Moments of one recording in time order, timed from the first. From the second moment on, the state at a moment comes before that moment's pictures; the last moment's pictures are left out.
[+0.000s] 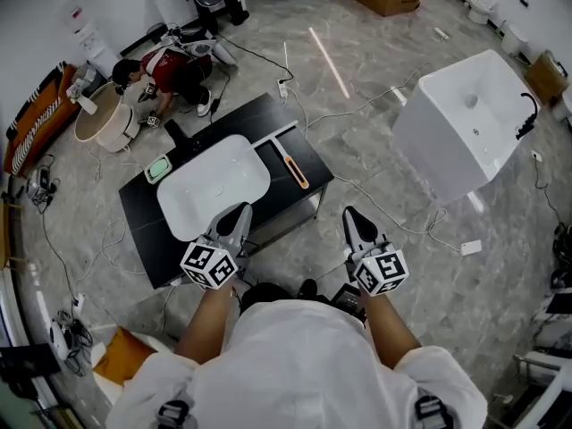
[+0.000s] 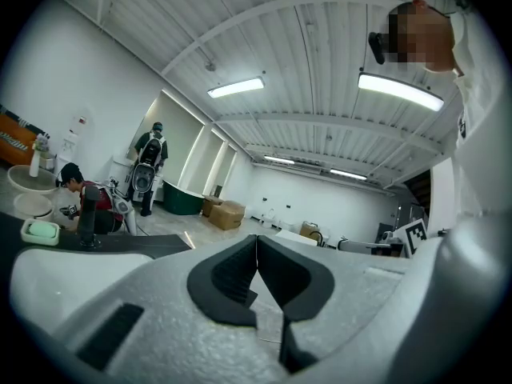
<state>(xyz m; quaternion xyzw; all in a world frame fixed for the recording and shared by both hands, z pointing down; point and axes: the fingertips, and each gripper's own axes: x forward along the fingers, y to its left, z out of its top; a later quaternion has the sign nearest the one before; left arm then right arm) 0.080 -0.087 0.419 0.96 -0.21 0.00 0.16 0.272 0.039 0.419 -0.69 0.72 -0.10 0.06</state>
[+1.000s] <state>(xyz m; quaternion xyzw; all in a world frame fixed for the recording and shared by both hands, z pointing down) 0.099 -0.255 0.446 0.94 -0.27 -0.03 0.22 0.306 -0.172 0.426 -0.65 0.76 -0.10 -0.02</state>
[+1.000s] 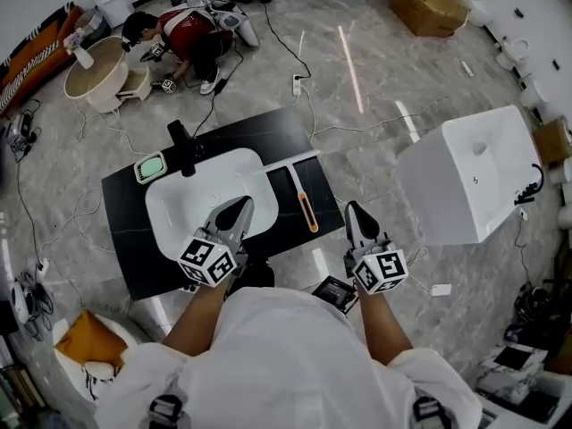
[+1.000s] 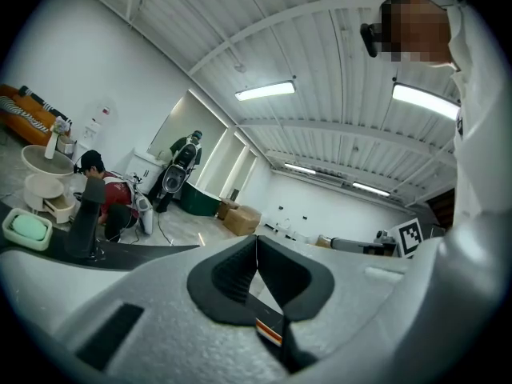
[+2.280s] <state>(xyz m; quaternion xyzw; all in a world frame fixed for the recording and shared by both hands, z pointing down) 0.077 -0.296 0.523 0.87 -0.40 -0.03 0.30 0.266 -0.309 0.550 -0.46 0.83 -0.27 -0.18</state>
